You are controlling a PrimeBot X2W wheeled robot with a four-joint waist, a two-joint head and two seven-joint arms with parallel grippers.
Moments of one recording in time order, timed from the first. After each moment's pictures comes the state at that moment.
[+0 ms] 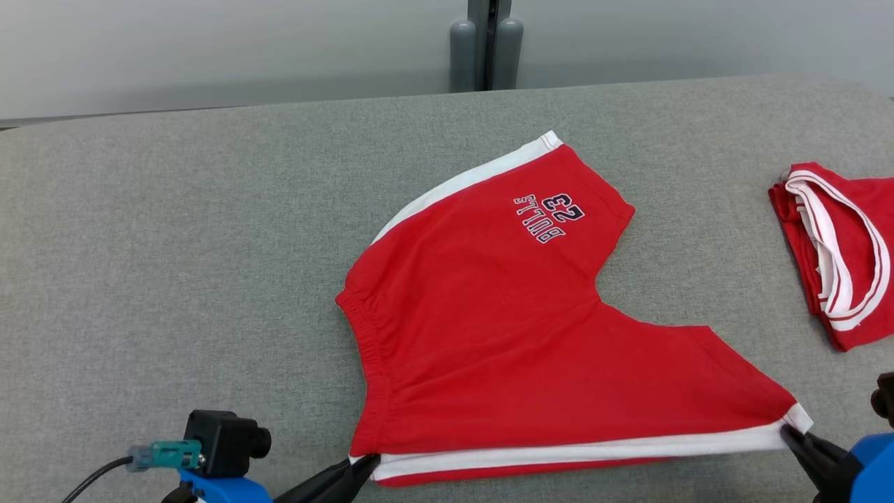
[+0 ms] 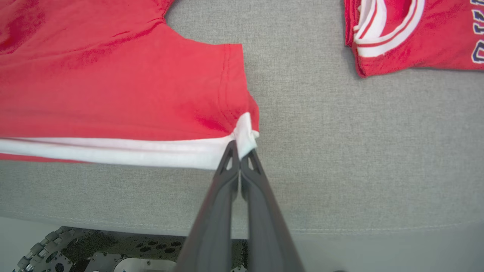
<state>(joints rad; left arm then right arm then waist) -0.09 0.79 -0.80 -0.41 -1.18 0.14 0.25 0.20 -0.08 -0.25 -0.59 0.30 0.13 1.09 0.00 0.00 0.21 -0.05</state>
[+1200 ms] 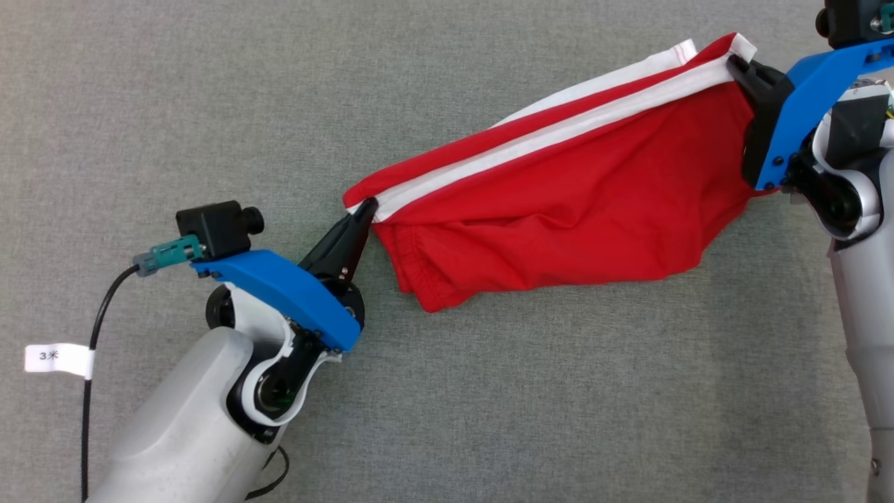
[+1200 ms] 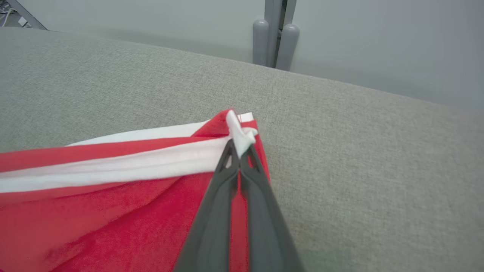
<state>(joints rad) -0.56 0.34 -0.66 0.27 -1.20 -0.04 0.03 -0.87 -0.28 0.08 0.45 0.30 0.13 0.57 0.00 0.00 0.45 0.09</state>
